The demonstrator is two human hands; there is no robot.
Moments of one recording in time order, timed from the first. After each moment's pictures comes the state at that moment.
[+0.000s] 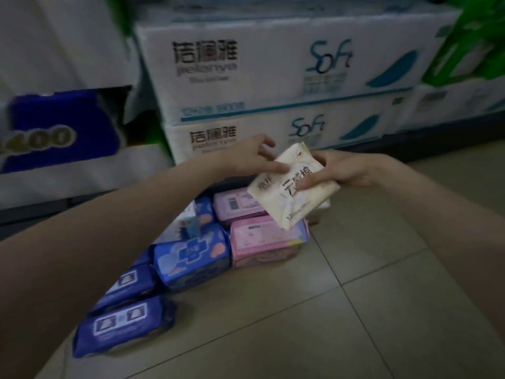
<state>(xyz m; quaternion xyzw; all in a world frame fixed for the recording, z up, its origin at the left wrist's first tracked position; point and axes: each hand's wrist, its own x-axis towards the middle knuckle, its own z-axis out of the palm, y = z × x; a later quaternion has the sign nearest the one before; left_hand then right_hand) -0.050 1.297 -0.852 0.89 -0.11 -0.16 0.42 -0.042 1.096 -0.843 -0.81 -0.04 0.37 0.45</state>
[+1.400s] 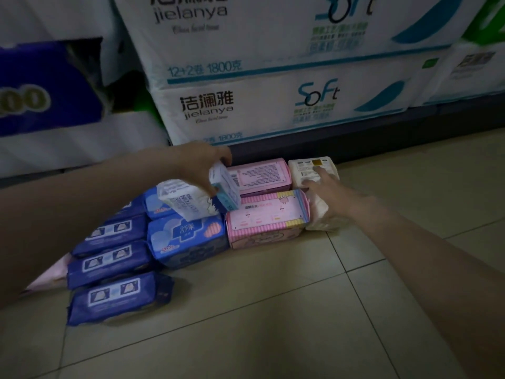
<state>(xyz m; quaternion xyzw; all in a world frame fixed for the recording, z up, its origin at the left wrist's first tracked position) -0.060 1.350 -0.899 0.96 -0.18 -0.22 0.01 -0.045 1.061 -0.987 -0.96 -0.19 0.21 -0.05</state>
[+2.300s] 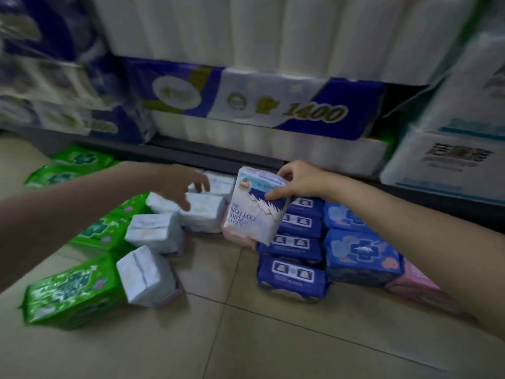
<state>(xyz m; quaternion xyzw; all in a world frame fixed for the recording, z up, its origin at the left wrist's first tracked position) -0.305 1.690 -0.868 0.94 0.13 -0.29 0.11 -0.158 1.476 -0.875 -0.83 -0.37 0.32 0.25</state>
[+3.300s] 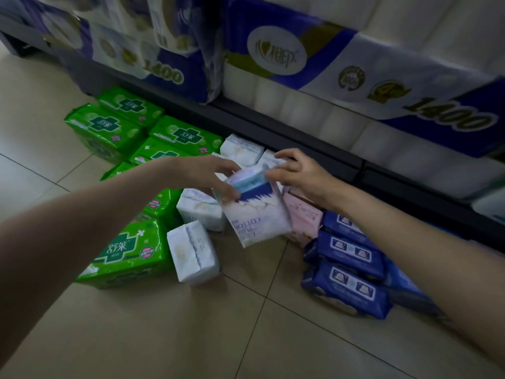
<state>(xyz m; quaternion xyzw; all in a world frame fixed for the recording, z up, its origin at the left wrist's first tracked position) -0.378 1.769 -0.937 0.80 0.23 -0.16 0.54 -0.229 1.602 -0.927 -0.71 -0.32 0.46 0.42</state>
